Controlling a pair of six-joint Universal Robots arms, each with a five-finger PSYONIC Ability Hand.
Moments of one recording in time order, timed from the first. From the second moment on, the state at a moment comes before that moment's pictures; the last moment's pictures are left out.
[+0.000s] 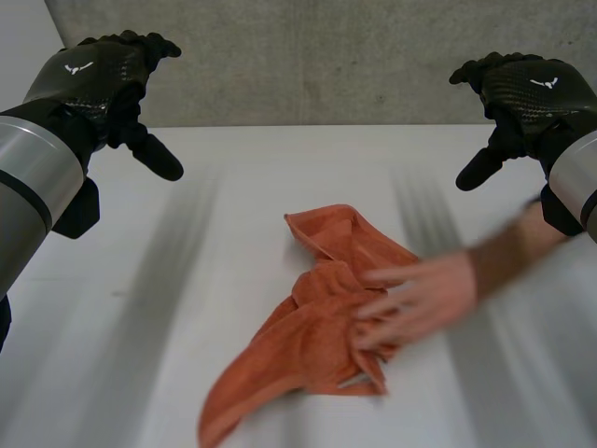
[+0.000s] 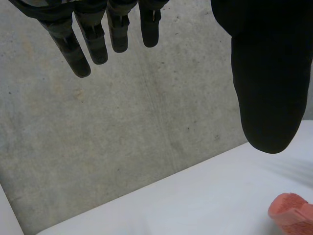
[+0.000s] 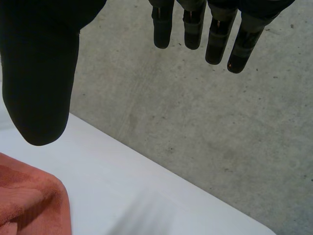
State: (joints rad) left arm 4.25 -1.59 -1.37 2.99 -1.66 3.15; right arm 1.89 -1.51 1.42 0.11 1.49 3.01; left_hand 0.19 0.20 0.22 0.20 0.05; right_hand 0.20 0.22 0.21 0.23 0.05
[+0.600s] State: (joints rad) left arm 4.18 -1.61 -1.44 2.97 -1.67 3.15; right arm 1.93 -1.45 1.43 0.15 1.38 2.82; left_hand 0.19 0.20 0.22 0.20 0.05; right_hand 0.20 0.22 0.21 0.23 0.05
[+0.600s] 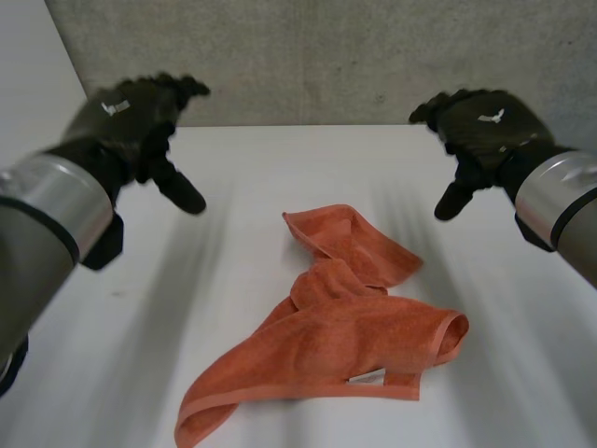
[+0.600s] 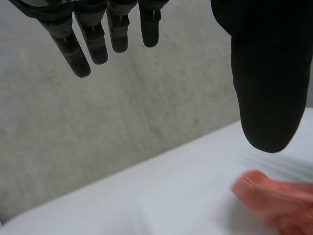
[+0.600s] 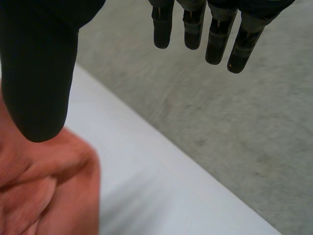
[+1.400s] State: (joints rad) left arm 4.05 -1.84 -1.76 3.32 -1.79 3.10; right arm 2.12 -1.01 1.25 -0.13 1.35 2.29; left_hand 1.13 1.19 1.19 1.19 0.95; right_hand 0.92 1.15 1.17 1.19 0.90
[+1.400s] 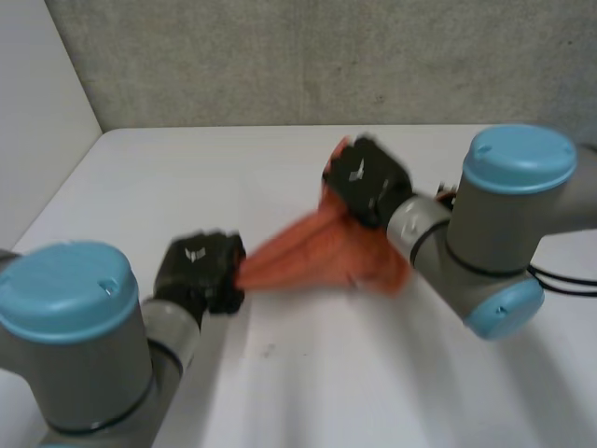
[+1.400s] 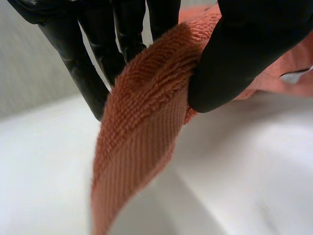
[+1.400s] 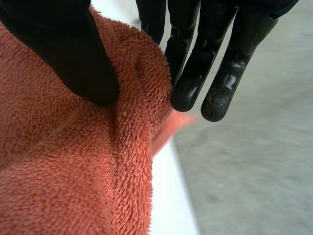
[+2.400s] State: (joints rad) left arm 4.23 -1.56 -1.66 3.52 -1.60 3.25; right arm 1.97 -1.25 1.36 0.18 1.34 2.91; left_hand 1.13 1.20 1.19 1.19 0.97; right_hand 0.21 0.22 0.21 0.23 0.06
